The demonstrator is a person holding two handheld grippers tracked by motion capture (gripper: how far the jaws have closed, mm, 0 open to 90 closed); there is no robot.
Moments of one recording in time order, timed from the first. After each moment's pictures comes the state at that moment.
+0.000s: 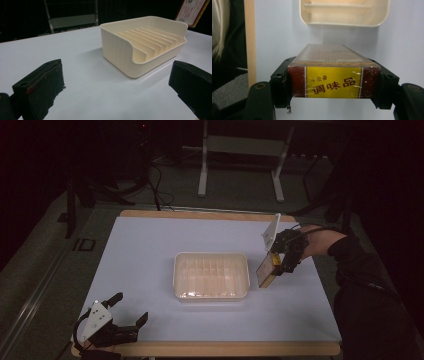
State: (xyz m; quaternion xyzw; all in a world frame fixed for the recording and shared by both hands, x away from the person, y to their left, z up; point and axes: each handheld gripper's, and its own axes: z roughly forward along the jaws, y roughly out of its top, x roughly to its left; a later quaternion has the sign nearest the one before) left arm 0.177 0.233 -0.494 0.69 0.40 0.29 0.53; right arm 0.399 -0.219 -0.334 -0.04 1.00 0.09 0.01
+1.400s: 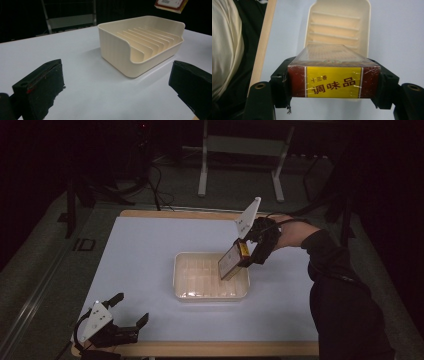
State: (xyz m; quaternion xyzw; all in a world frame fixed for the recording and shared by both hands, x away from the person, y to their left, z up) left arm 0.177 0.233 -0.494 0.70 0.39 0.28 0.53; right arm 0.393 -0.147 -0.302 -0.10 0.97 0.21 0.01
